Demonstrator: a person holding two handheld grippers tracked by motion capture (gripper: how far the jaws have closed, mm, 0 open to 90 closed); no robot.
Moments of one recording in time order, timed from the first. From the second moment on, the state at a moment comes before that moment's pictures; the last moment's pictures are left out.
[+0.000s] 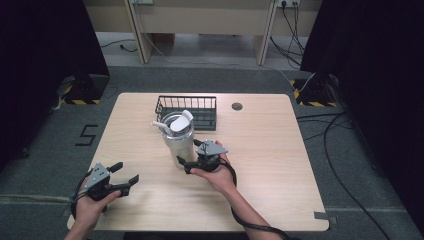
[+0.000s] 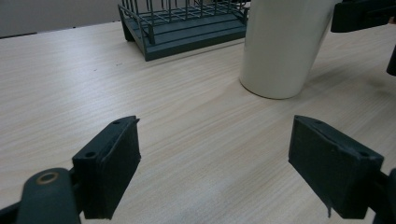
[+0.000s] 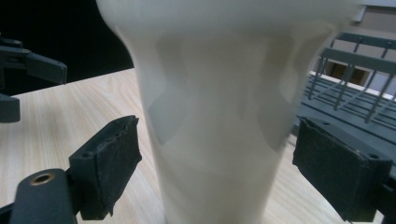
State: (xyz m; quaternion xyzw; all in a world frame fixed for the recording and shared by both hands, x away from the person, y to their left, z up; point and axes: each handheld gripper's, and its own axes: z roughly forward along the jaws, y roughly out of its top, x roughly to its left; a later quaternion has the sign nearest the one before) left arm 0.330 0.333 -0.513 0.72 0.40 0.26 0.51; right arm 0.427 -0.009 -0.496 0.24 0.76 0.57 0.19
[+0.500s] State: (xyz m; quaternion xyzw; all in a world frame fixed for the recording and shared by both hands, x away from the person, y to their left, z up) left arm 0.330 0.333 -0.513 0.72 0.40 0.26 0.51; right arm 0.442 0.009 -0.506 0.25 0.76 0.57 0.19
